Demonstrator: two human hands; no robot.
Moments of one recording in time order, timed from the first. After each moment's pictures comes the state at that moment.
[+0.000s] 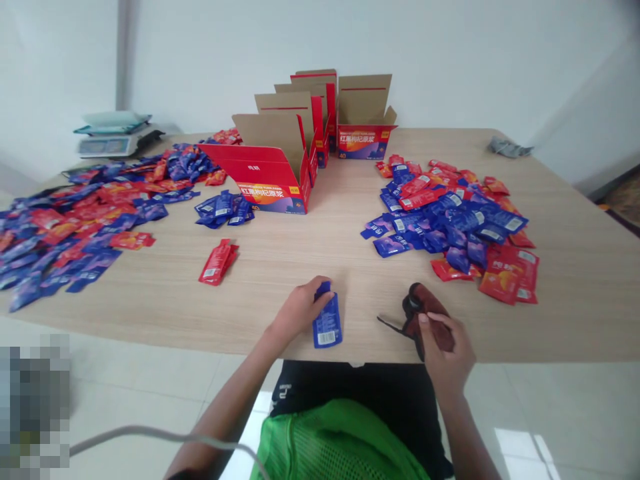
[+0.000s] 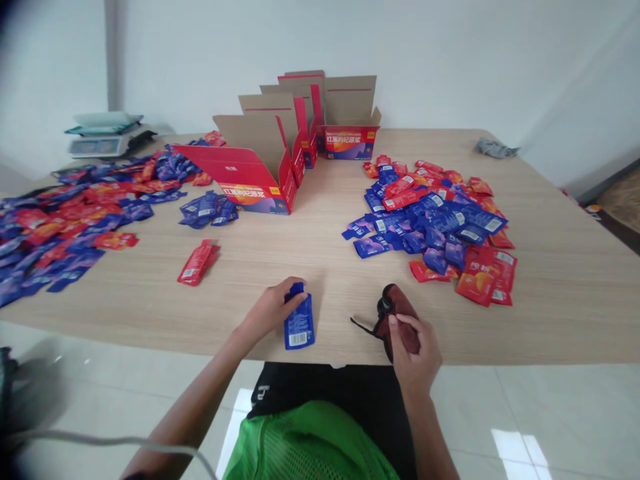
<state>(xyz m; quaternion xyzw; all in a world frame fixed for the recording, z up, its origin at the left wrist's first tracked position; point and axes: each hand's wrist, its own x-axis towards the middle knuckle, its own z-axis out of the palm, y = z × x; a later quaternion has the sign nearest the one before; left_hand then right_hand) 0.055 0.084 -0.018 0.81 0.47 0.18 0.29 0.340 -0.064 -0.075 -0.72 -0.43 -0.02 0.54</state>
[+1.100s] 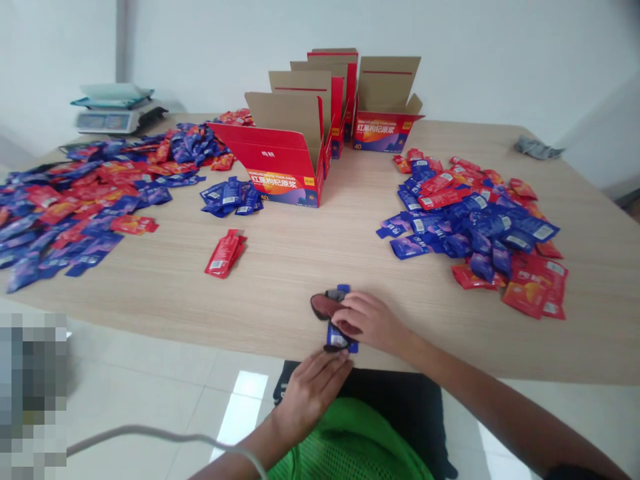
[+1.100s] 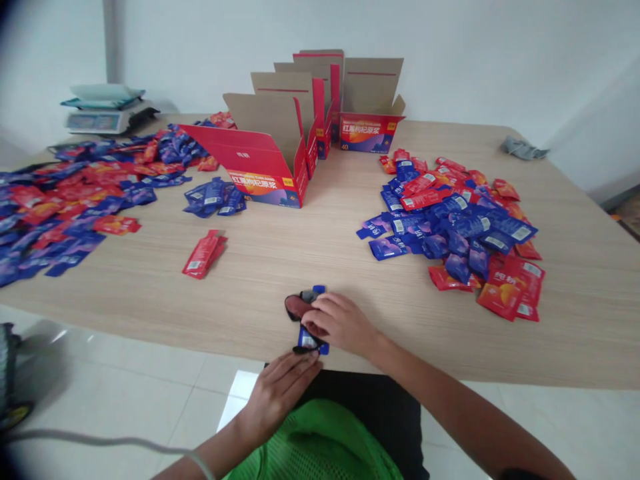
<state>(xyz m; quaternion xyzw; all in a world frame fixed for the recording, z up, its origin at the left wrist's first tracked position) 0.016 -0.046 -0.071 0.93 0.27 0.23 0.07 0.248 0.041 -0.057 -0.32 -0.90 0.09 0.28</state>
